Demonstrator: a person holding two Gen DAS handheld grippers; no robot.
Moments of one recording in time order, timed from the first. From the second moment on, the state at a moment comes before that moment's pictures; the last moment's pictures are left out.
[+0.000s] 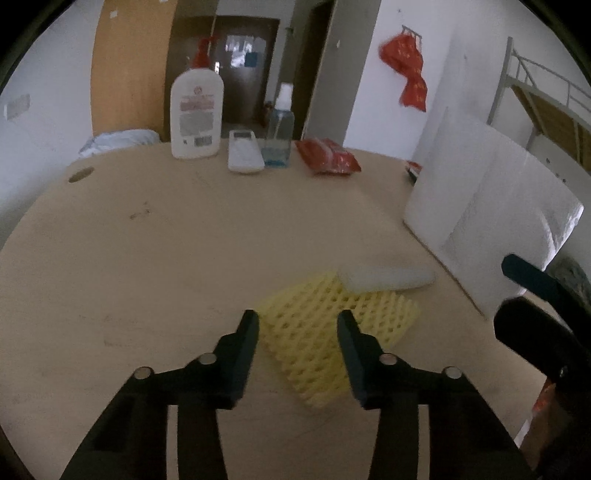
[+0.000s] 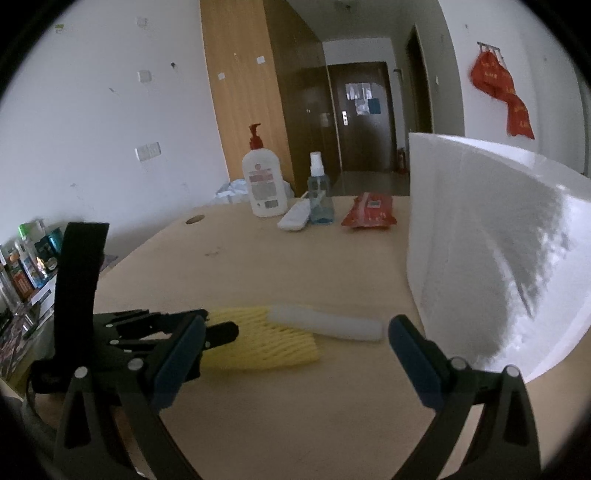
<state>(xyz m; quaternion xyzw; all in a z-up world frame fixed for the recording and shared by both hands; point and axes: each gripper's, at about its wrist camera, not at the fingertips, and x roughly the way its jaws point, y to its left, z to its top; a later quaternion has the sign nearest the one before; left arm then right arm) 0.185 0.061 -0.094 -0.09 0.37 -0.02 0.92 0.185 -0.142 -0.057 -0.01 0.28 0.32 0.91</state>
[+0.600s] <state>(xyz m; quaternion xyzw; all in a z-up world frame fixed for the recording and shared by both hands) 0.191 0.065 -0.101 -0.10 0.40 -0.04 0.91 0.198 -0.121 -0.060 -0.05 0.29 0.32 0.90</state>
